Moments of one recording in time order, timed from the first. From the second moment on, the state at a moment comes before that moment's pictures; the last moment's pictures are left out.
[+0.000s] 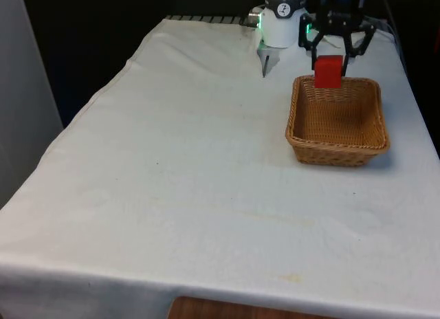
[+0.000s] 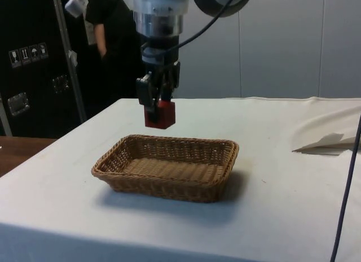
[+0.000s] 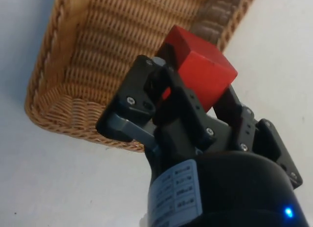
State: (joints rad) arm 0.05 0.05 0.19 -2.41 -0.30 2.60 0.62
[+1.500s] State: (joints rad) arm 0.04 0.30 0.20 -2.38 -0.30 2.79 0.58
